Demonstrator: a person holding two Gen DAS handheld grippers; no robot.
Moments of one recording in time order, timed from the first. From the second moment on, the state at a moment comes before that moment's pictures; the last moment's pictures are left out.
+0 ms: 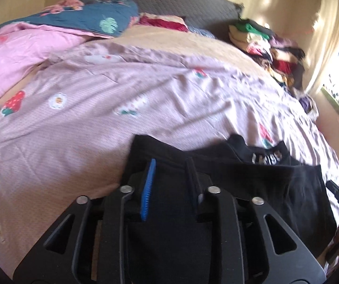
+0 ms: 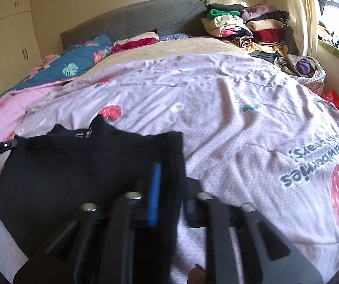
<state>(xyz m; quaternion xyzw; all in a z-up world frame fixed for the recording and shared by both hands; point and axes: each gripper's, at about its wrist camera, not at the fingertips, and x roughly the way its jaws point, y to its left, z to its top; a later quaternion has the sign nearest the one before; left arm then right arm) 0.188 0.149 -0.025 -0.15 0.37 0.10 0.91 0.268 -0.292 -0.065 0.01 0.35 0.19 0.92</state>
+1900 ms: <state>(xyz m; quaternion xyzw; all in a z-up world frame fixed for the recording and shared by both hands) 0.149 0.170 -0.035 -0.16 0.34 0.15 0.92 0.267 -0.313 -0.059 0.06 0.36 0.14 0.92</state>
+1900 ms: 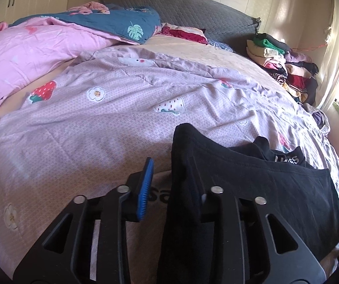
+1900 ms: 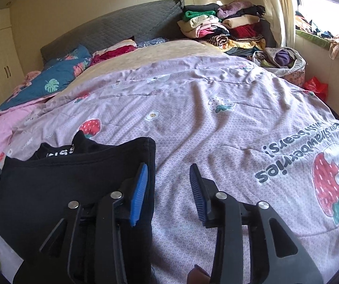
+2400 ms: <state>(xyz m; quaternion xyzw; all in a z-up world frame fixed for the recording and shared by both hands) 0.110 0.130 -0.027 -0.14 0.35 0.09 0.92 0.217 -0.300 -0.025 0.08 0.35 0.21 0.91</state>
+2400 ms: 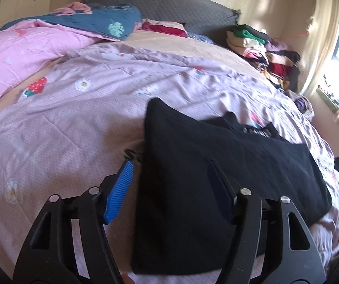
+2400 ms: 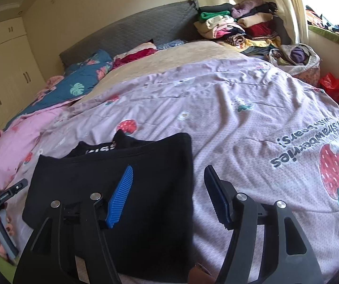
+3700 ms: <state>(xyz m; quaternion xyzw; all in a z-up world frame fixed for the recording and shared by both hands) 0.088 0.068 -0.056 -0.11 0.44 0.00 0.89 0.154 -0.242 -0.076 -0.03 0.42 0.20 0.88</state>
